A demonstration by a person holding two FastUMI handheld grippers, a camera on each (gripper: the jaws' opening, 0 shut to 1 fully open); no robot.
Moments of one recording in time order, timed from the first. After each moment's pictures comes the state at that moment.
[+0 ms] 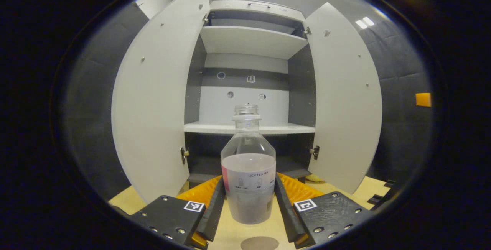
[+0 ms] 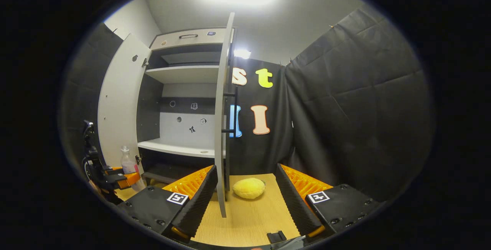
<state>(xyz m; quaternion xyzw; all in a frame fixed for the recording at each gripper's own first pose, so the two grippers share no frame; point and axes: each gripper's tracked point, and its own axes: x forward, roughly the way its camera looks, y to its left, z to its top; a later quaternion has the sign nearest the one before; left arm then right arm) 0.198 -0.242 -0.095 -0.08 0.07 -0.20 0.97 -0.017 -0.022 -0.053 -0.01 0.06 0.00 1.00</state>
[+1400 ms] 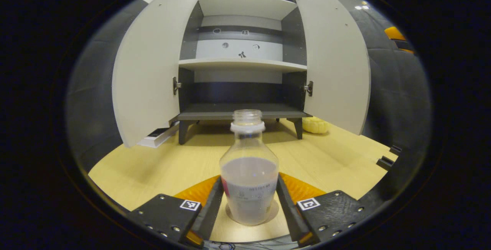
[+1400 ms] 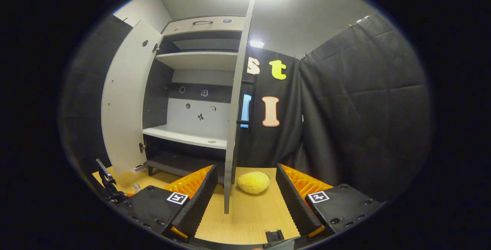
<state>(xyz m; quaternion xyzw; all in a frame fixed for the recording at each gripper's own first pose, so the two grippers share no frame) 0.147 -0.258 -0.214 -0.04 0.17 -0.22 0.96 0.002 0.005 -0.071 -0.04 0.10 0.04 0.99</state>
